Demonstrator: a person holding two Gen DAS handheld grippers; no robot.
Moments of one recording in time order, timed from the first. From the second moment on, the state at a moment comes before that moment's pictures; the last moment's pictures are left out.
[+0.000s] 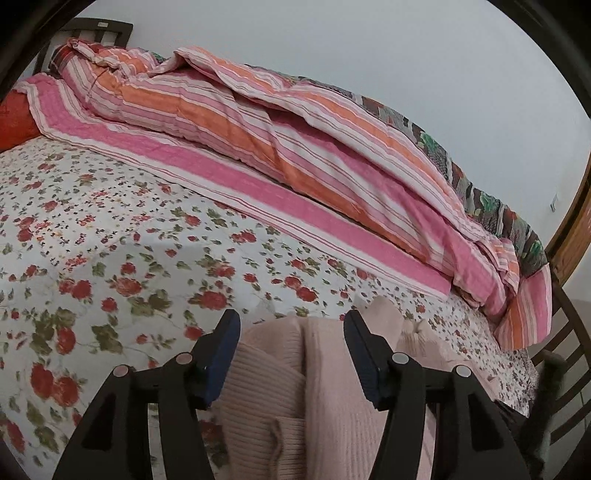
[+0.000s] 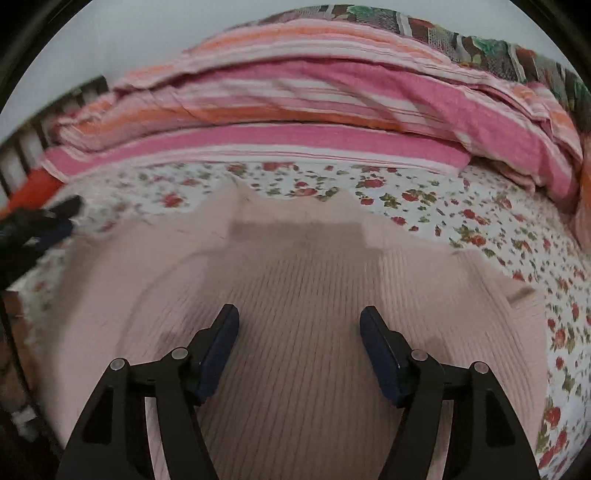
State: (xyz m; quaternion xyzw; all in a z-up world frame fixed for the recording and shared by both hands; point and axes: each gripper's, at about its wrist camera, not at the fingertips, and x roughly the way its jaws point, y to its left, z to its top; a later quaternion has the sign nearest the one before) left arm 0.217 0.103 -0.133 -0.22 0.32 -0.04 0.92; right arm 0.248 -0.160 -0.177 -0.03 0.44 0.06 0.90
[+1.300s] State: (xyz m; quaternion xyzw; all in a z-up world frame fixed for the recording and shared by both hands) left arm 0.124 0.086 -0.131 -0.16 0.37 -0.11 0.91; right arm 0.098 -0.159 -0.182 -0.07 0.43 0.07 0.90
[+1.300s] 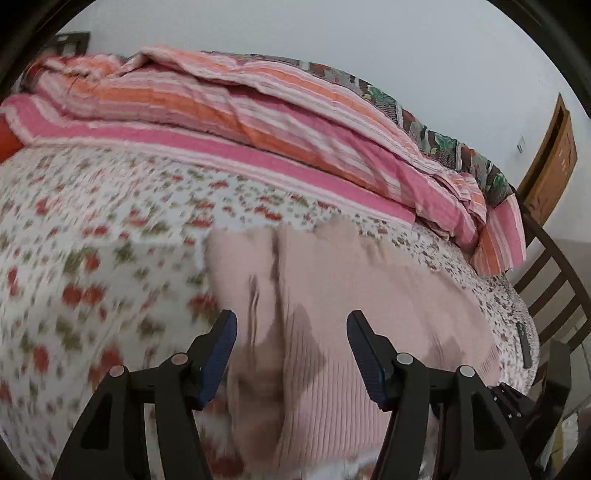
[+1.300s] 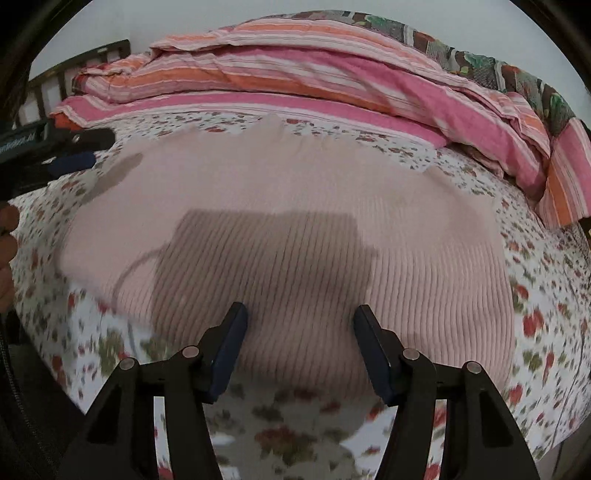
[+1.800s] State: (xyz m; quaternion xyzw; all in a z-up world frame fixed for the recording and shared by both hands) left arm 0.063 0.083 -0.188 -0.24 0.40 -0.13 0.87; right arm 0.123 -0.273 -0.119 0.09 0.31 0.06 0.95
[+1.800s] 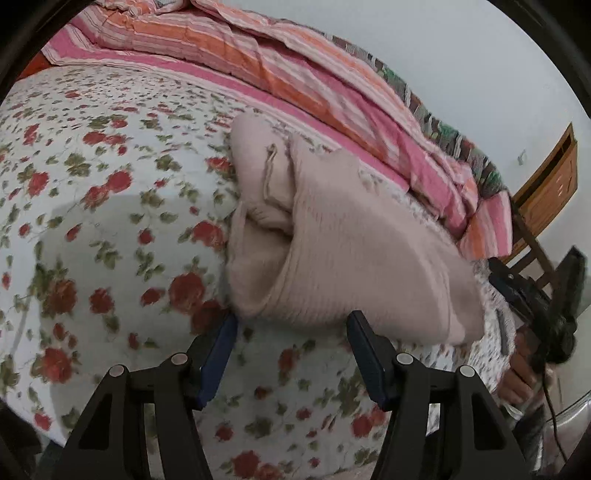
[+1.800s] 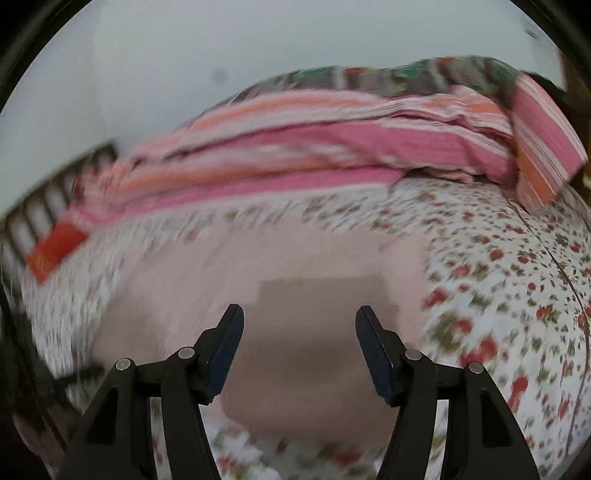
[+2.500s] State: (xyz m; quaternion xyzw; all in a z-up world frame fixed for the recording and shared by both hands) left arm 0.145 0.064 -0.176 -0.32 0.34 -0.06 0.88; right arm 0.121 -0.406 -0.146 0.21 0.27 -0.02 0.94
